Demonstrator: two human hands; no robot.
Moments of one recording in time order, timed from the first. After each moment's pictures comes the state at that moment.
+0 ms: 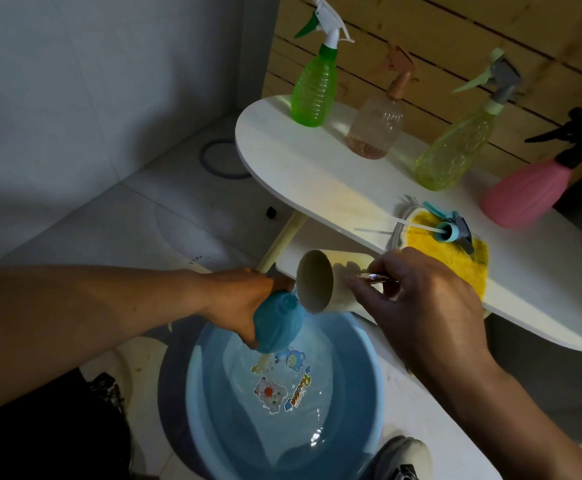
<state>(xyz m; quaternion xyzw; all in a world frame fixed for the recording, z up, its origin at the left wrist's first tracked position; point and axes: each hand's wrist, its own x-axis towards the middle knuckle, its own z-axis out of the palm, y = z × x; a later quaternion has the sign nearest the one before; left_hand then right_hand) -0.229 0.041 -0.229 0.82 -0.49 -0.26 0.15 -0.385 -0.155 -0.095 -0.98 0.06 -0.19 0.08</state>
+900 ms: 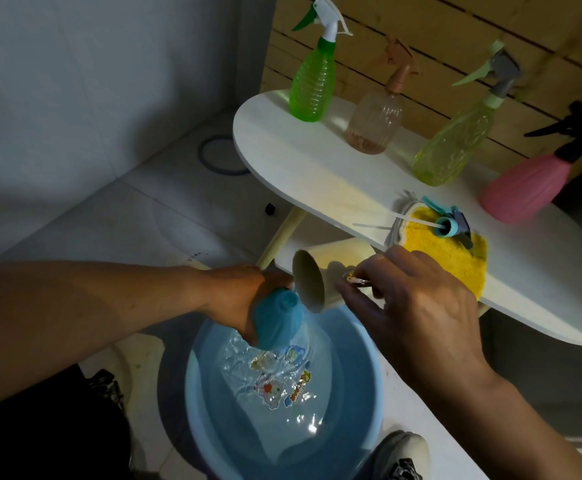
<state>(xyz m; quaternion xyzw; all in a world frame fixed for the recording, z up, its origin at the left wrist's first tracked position) -0.230 0.038 -0.229 0.81 -0.50 -0.25 0.18 -0.392 -0.153 -0.098 -0.97 -0.05 -0.23 -0.02</state>
